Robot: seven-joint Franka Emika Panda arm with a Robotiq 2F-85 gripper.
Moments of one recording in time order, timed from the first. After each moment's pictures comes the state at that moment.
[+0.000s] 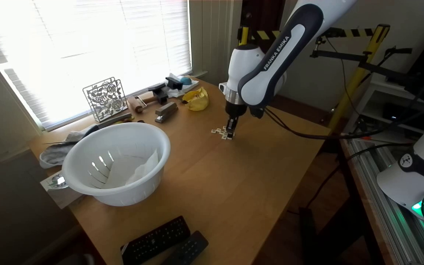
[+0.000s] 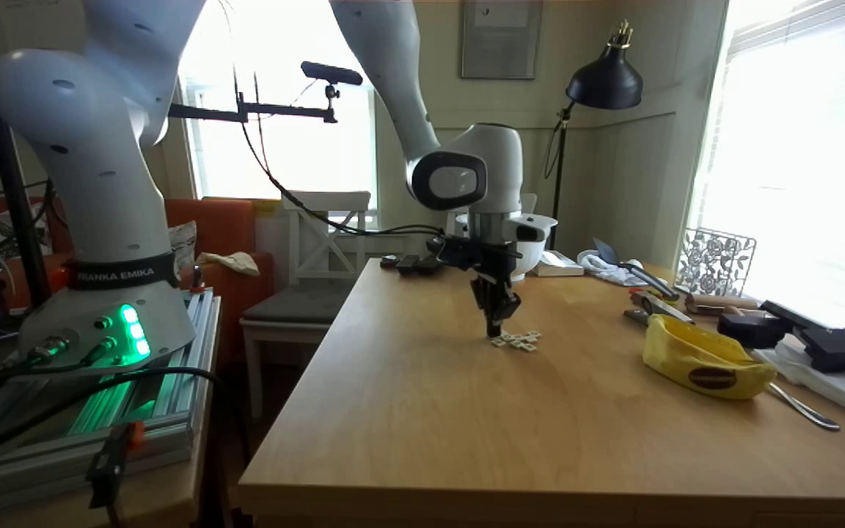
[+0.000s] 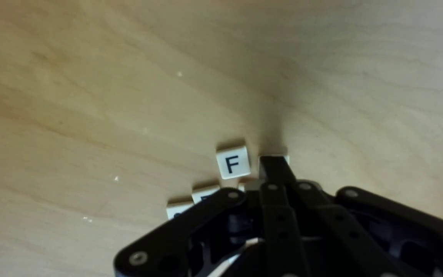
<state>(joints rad) -0.17 0.53 -0.08 -2.19 0.09 2.80 -0.26</state>
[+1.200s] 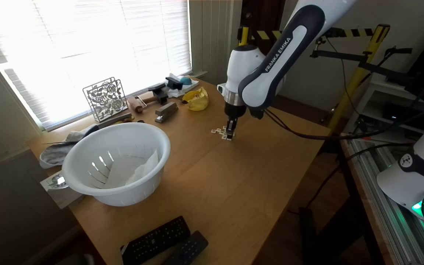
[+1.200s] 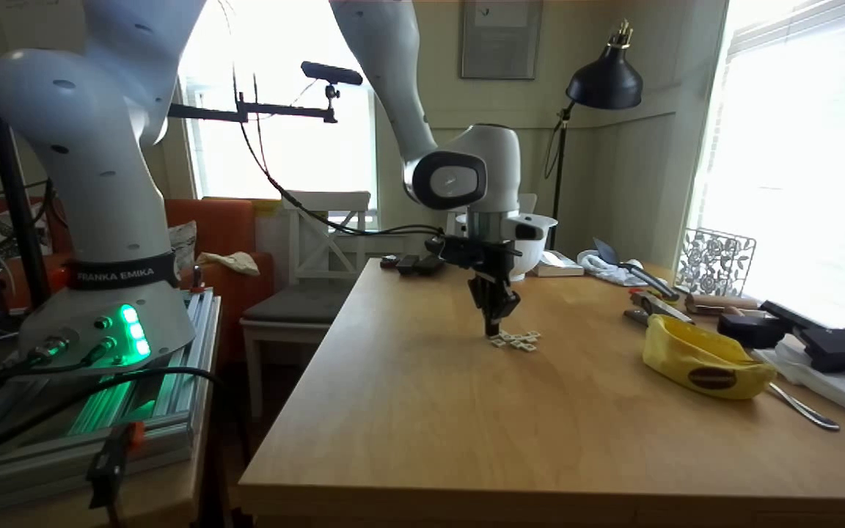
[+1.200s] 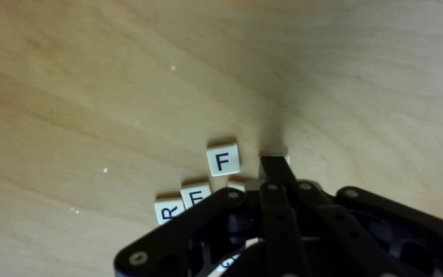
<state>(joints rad) -0.16 0.53 -0.07 -2.19 0.05 2.79 -0.26</state>
